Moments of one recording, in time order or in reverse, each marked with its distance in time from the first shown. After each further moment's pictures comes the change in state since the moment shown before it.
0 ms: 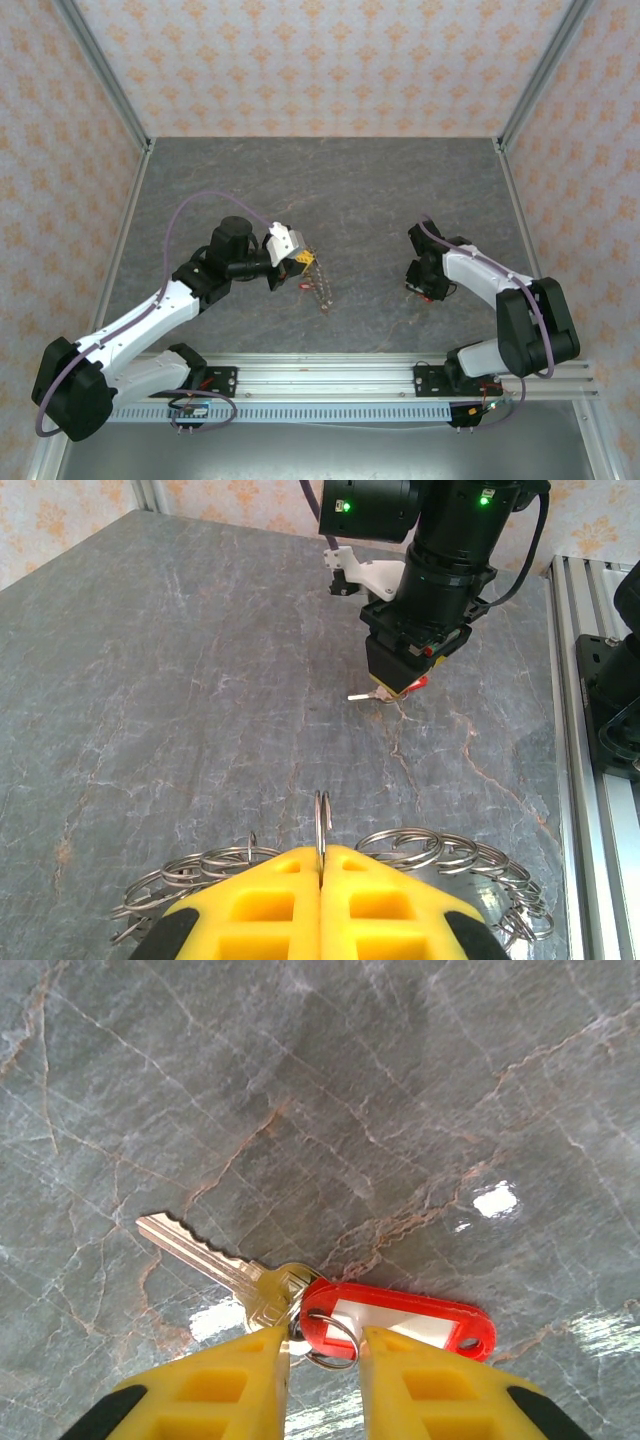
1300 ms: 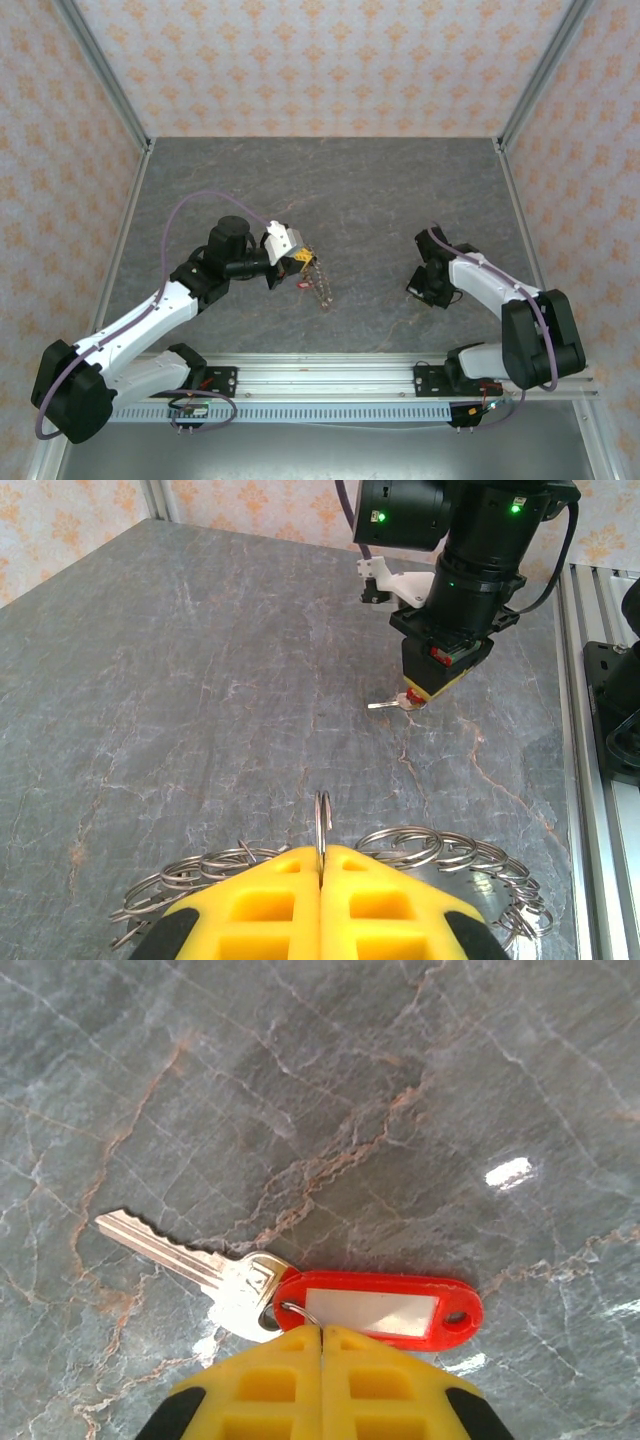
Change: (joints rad) left arm 0.013 -0.011 -0.002 0.008 0.000 -0.003; right arm -0.026 -0.068 -0.052 -0.027 -0.036 0.027
